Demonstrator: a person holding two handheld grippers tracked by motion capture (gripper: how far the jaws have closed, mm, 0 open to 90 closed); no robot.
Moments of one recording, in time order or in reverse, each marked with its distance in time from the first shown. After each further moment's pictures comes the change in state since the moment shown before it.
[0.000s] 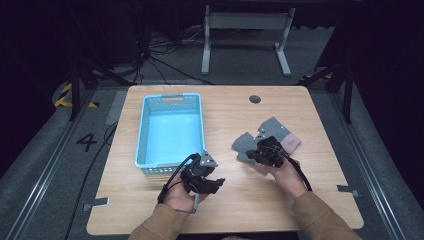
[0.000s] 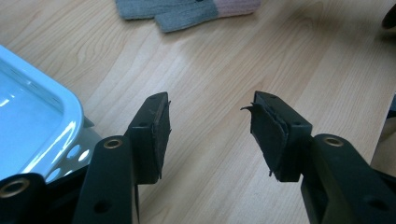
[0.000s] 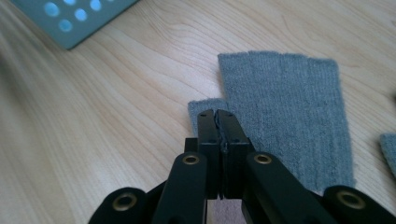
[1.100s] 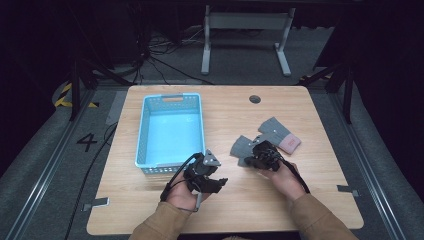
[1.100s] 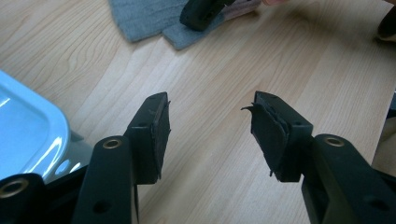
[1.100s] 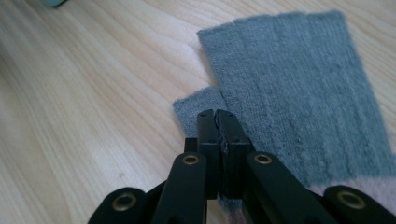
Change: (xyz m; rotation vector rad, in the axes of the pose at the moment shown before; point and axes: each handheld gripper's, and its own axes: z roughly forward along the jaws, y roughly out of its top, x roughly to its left) left arm -0.001 0.006 0.007 0.003 -0.014 0.022; right arm 0.005 -0.009 0.014 0.097 0.025 -0.005
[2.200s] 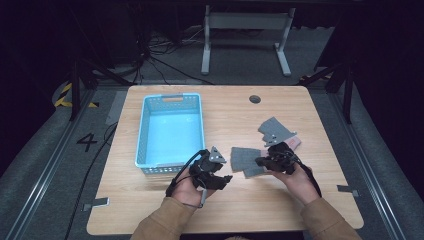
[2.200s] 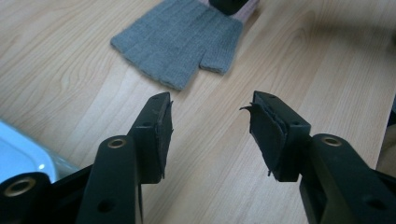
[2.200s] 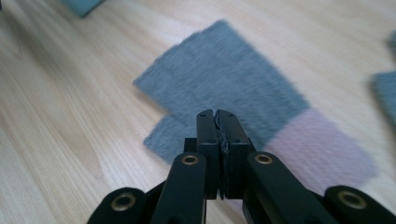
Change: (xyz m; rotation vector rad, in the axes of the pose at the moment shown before) left arm 0.001 0.011 0.005 -0.016 -0.007 0.012; right arm -0.008 -0.020 -0.046 -0.082 0.000 0.062
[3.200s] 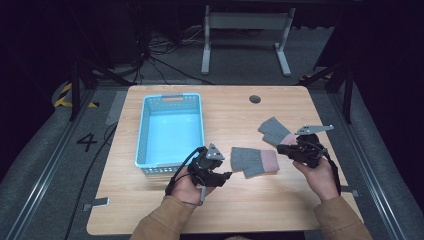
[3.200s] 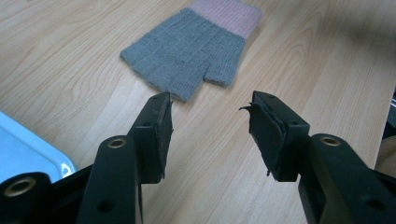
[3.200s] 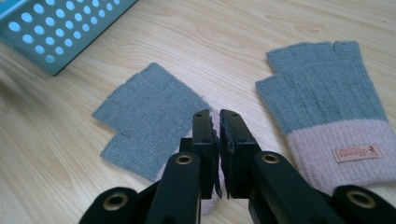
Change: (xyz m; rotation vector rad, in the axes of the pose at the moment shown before) left arm 0.003 0.004 -0.004 -0.033 -0.003 -0.012; right arm -0.039 -0.014 -0.051 -0.151 -0.073 0.134
